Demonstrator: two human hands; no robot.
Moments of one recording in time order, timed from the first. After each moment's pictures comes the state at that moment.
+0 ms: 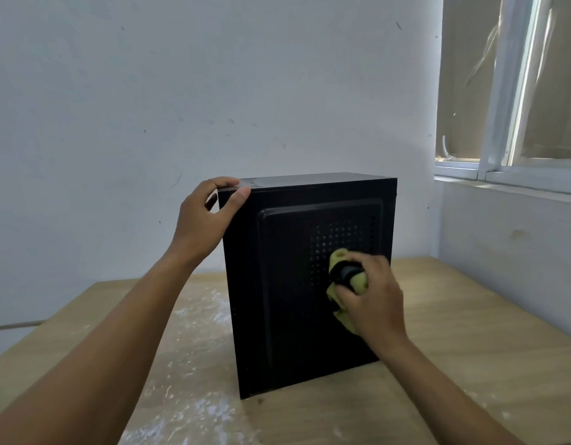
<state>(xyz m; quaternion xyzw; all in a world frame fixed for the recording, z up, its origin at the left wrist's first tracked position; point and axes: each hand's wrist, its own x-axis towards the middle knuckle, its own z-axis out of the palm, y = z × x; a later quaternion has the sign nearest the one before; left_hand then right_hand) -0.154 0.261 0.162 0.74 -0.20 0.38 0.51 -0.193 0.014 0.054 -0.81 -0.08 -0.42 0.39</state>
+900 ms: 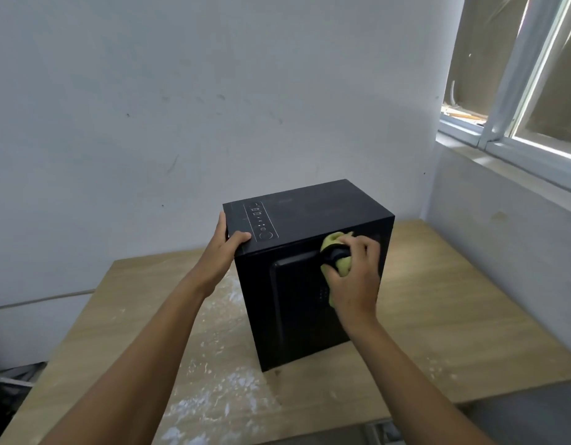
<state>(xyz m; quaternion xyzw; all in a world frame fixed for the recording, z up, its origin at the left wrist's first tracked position) -0.150 0.273 0.219 0.79 -0.07 0.00 0.61 -0.198 0.055 0.170 -0.82 0.03 -0.35 0.46</state>
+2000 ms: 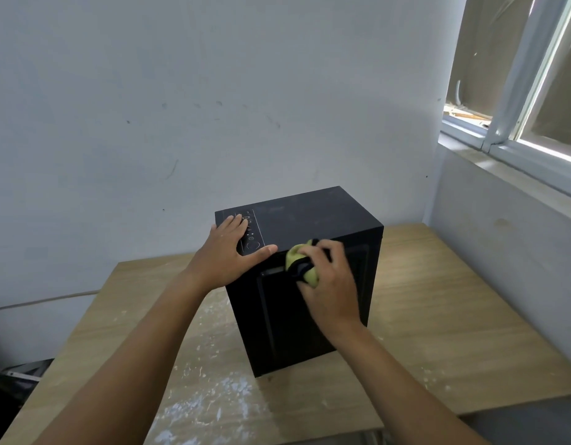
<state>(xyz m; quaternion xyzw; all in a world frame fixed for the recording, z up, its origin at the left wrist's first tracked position) -0.153 0.244 0.244 0.97 -0.10 0.05 0.21 -0.194 0.052 0.179 -0.86 -0.12 -0.35 0.35</state>
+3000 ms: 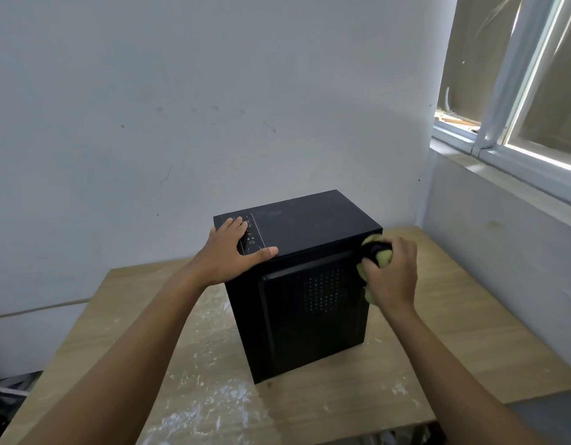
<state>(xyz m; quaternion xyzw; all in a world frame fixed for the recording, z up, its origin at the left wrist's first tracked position) -0.141 0.249 0.251 0.97 -0.13 -0.01 0.22 -0.176 -0.023 0.187 -0.81 0.11 -0.32 0.48</state>
